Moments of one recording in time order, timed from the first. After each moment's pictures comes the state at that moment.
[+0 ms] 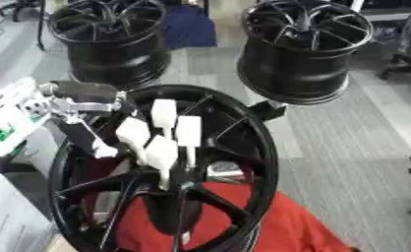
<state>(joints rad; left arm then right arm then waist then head) -0.70 0.74 -0.50 -1.44 -0.29 -0.45 -0.66 0.18 -0.14 -0.01 -1.98 0.20 0.05 -0.47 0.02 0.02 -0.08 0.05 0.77</state>
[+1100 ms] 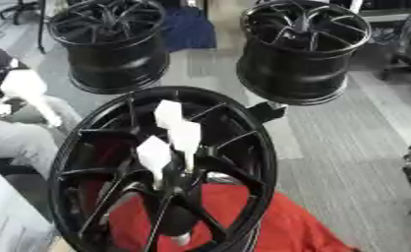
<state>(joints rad) -0.49 0.94 -0.06 -1.14 -0.37 -0.37 -0.74 0.19 -0.14 -0.01 -1.98 0.20 0.06 -0.48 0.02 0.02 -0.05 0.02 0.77</state>
